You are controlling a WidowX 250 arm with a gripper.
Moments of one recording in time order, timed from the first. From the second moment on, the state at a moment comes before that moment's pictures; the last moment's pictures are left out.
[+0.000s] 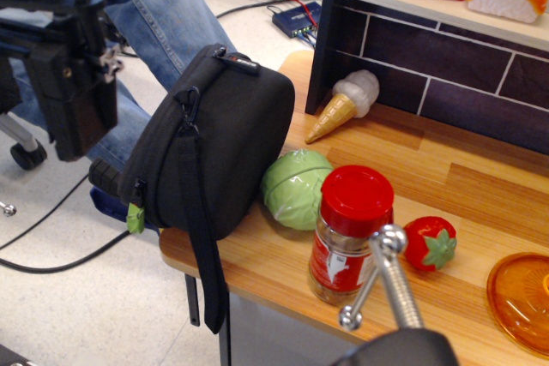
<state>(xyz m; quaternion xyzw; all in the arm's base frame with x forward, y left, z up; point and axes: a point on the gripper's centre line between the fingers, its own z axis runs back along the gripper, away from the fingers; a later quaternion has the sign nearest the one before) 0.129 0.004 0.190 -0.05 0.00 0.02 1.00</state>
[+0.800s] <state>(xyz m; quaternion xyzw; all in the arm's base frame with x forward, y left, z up) 0.155 0.023 0.127 -0.02 -0.02 0.00 1.00</state>
